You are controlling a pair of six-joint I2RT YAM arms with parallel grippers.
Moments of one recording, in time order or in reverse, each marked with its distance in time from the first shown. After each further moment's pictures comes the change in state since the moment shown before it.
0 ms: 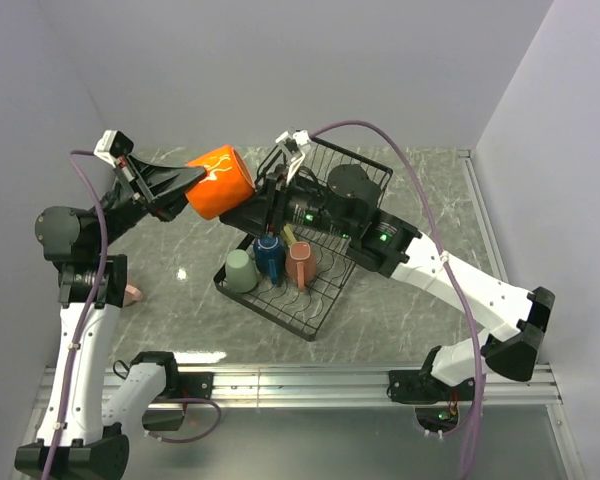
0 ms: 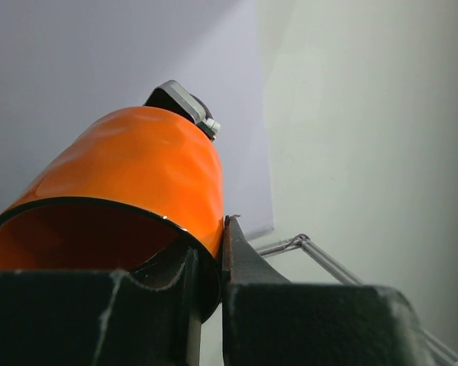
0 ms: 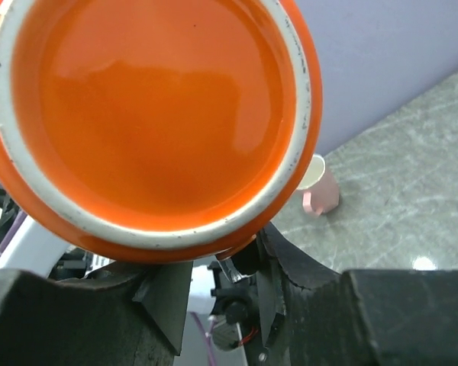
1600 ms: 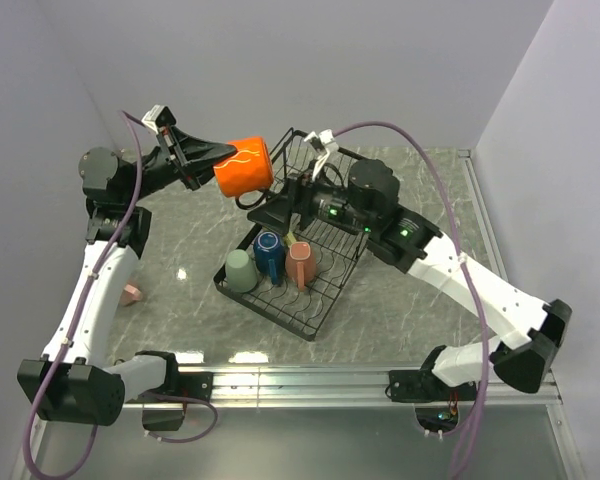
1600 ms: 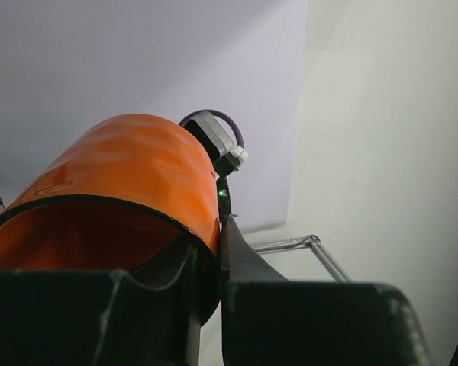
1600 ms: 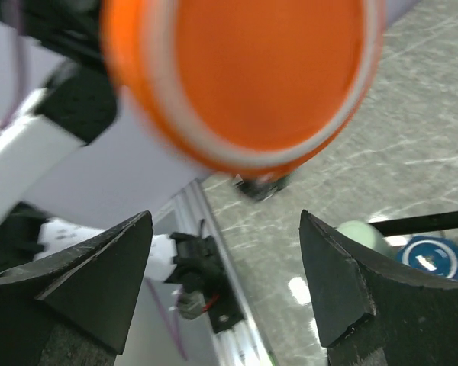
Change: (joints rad) left arm -0.085 0.312 0.109 0.045 0.091 0.049; right arm -0.142 -0.107 -0.105 -0.132 -0.049 -0.041
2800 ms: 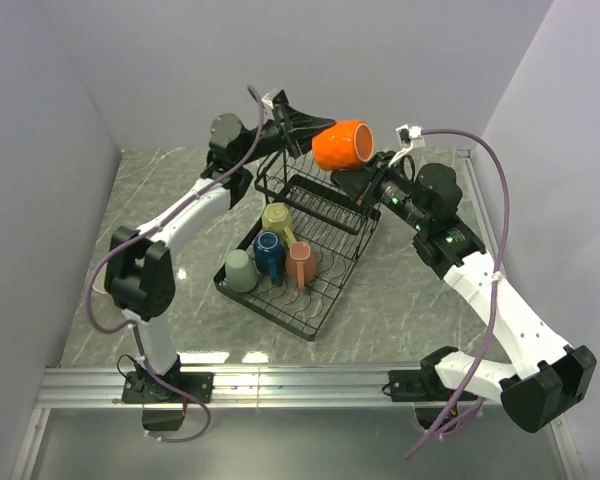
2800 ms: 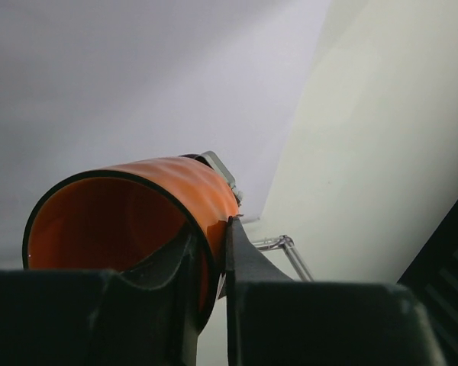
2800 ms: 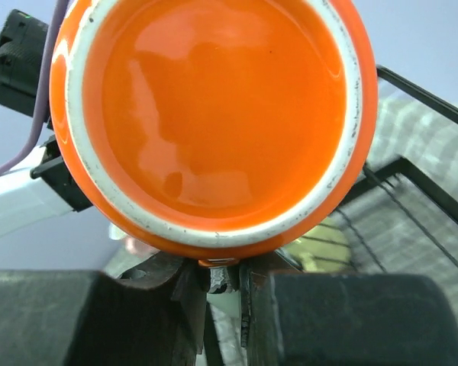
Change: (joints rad) left arm -0.391 0.661 0.389 0.294 -0.183 -0.108; right arm -0.366 -0.188 -0.266 0.146 0.090 -0.023
